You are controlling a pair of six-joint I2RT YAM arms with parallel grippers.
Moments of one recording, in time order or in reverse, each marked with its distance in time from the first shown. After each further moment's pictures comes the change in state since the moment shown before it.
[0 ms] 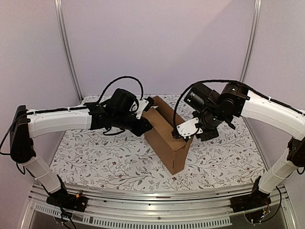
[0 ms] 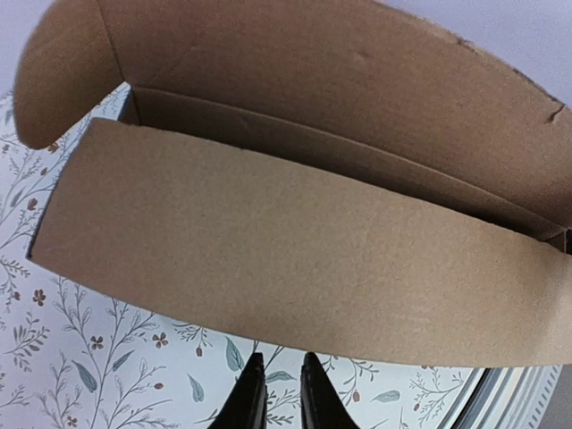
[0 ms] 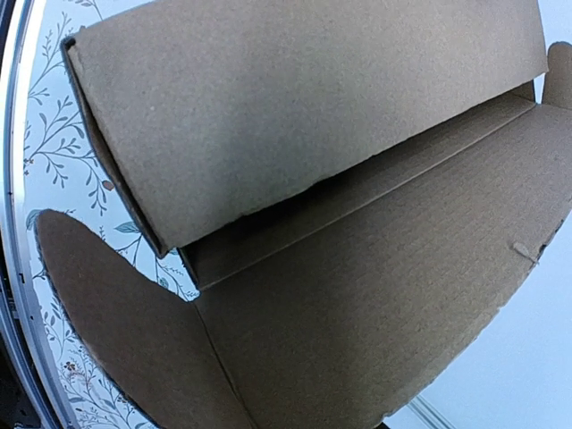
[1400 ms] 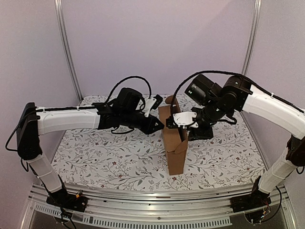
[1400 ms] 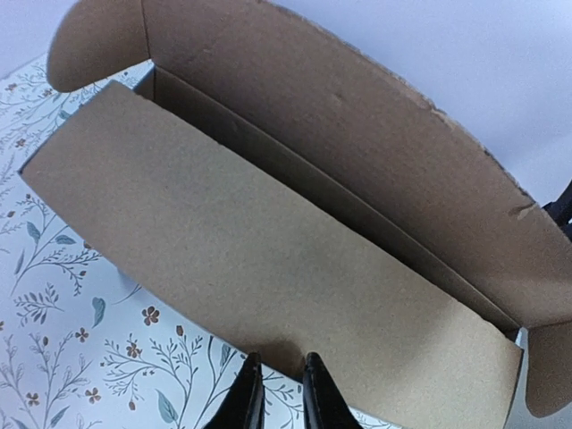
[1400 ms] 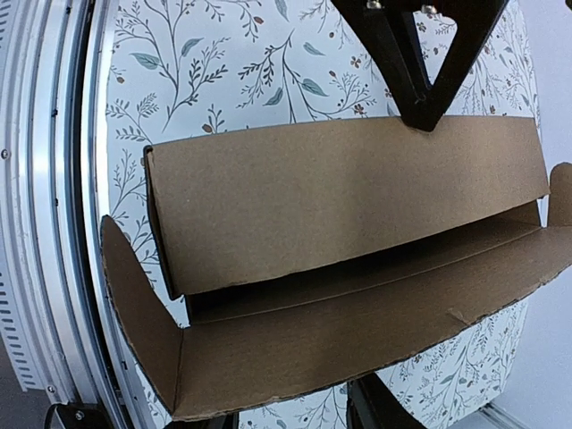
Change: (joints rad) left arm -0.009 0.093 0.054 0.140 0.168 -0.061; right arm -0.019 0.014 0.080 -0.017 -0.269 0.268
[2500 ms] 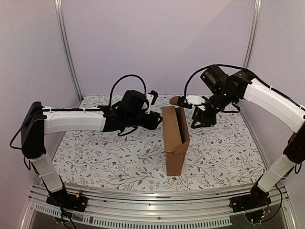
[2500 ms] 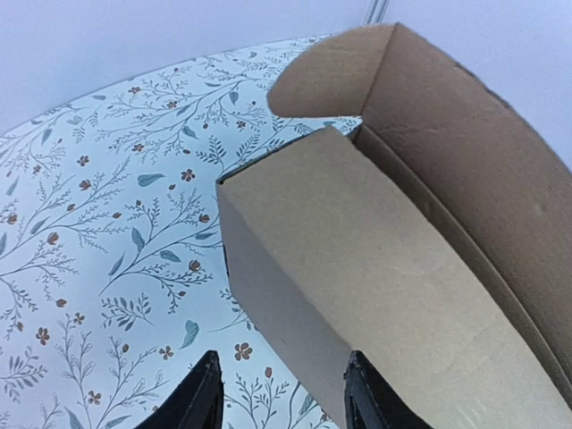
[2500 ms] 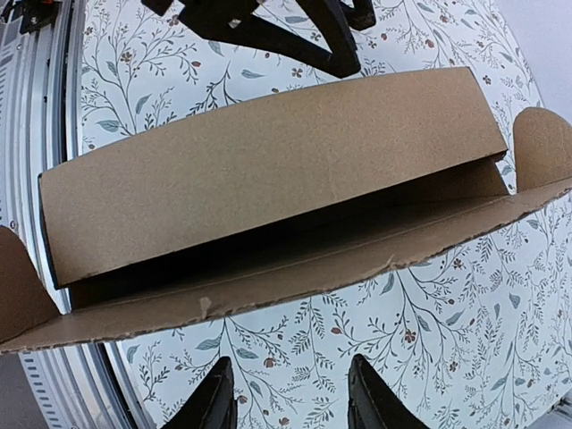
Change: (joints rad) left arm -0.035 0.027 -0.012 0.103 -0.382 -0.079; right arm -0.289 0.010 -0.016 0.082 -0.284 0.015
